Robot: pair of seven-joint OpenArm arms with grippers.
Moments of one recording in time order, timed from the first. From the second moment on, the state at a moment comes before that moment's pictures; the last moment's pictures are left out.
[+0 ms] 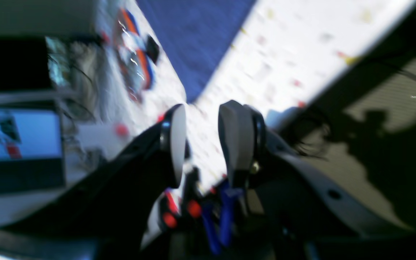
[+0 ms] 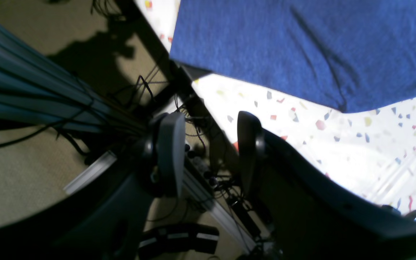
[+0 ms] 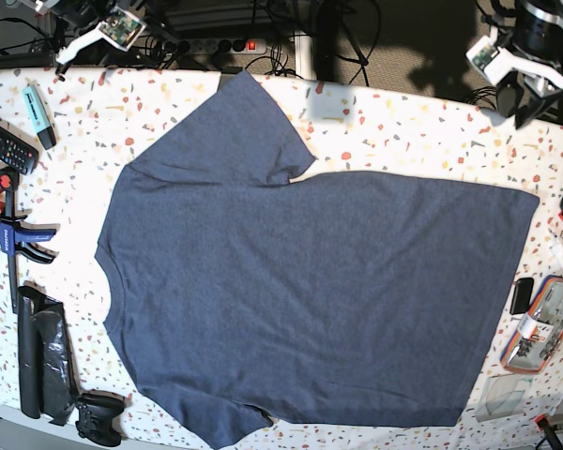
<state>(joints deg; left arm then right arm) 52.1 -21.8 -12.6 125.9 40.5 -15.4 8.5 -63.6 33.5 13.9 130.6 2.1 30.3 -12.1</state>
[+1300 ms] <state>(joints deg) 5.4 -38.5 11.8 74.0 44.2 -18.8 0.8 -60.4 26.1 13.9 130.7 2.1 22.9 -15.7</state>
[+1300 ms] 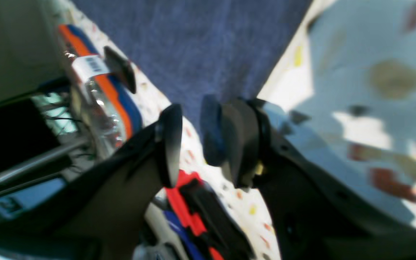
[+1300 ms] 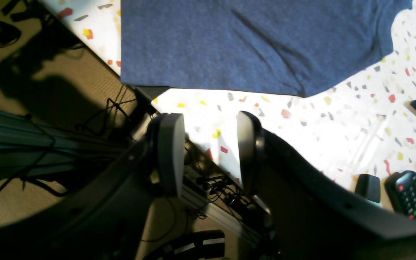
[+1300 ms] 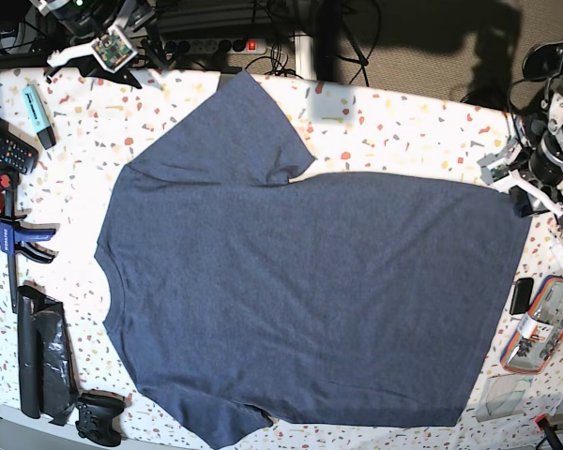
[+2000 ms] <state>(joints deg) -0.9 -36.2 14.4 65.8 45.0 -26.6 0.4 -60.4 26.2 13.9 130.7 -3.6 23.0 -17.5</state>
